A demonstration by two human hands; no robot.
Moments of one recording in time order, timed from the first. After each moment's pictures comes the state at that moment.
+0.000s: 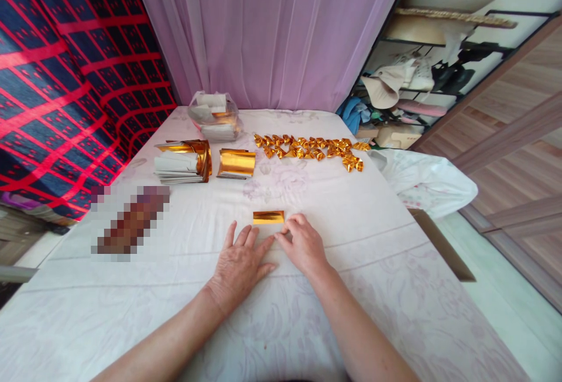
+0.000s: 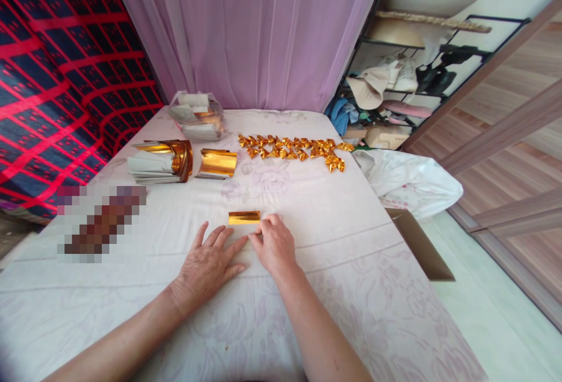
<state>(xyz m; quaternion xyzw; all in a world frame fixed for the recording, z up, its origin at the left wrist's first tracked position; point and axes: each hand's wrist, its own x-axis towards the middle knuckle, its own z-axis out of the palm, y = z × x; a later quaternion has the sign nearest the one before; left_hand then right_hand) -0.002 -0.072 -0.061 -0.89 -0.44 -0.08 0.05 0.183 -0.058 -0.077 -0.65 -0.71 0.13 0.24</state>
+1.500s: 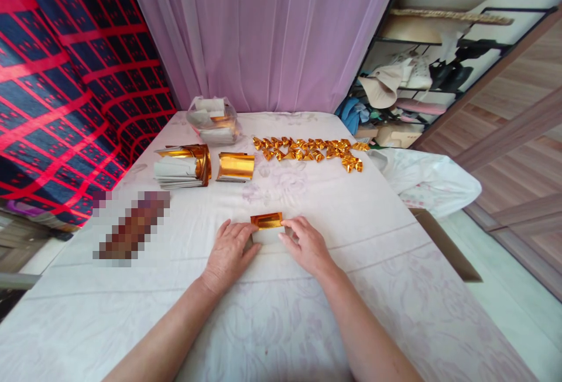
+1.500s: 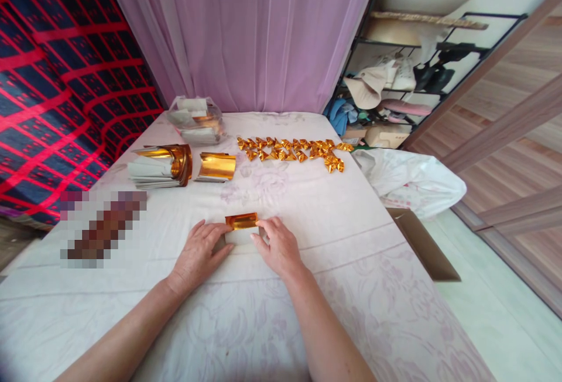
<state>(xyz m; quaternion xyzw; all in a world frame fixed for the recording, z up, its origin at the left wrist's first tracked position) -0.023 -0.042 -0.073 -0.85 -0.47 -0.20 -0.10 0.197 -0.057 -0.082 -0.60 -0.72 0.18 0.29</state>
